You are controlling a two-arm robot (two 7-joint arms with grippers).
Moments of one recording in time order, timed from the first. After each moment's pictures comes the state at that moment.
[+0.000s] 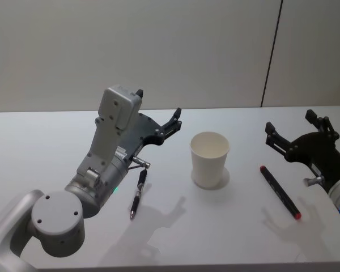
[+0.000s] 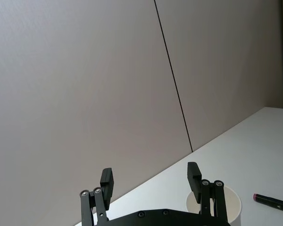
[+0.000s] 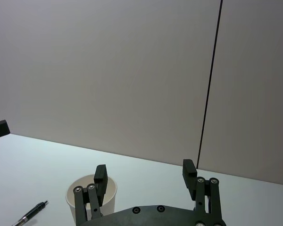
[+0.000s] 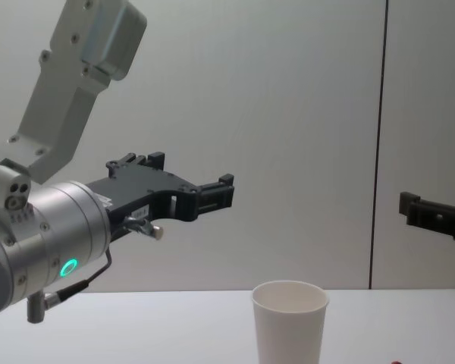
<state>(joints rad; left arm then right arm) -0.24 0.38 0.45 -1.63 -0.20 0.01 -0.01 -0.01 0.34 -0.23 -1.77 0.29 0.03 0.07</state>
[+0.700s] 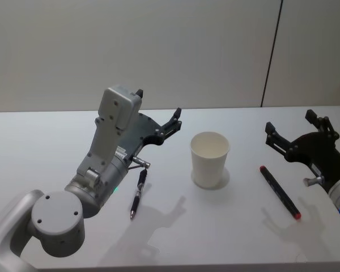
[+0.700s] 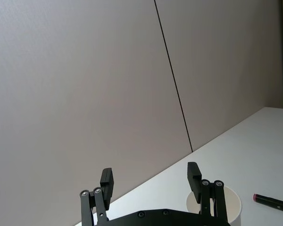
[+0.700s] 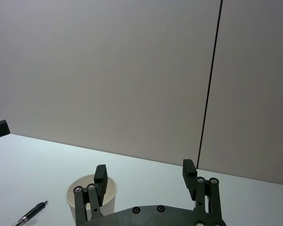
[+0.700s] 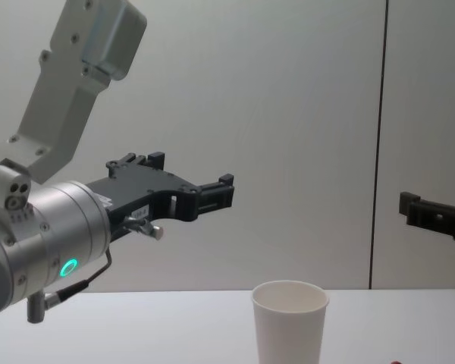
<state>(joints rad) -0.24 0.38 0.45 -1.63 -0.20 0.01 -0.01 -0.01 0.34 -0.23 -1.77 0.29 0.03 0.07</state>
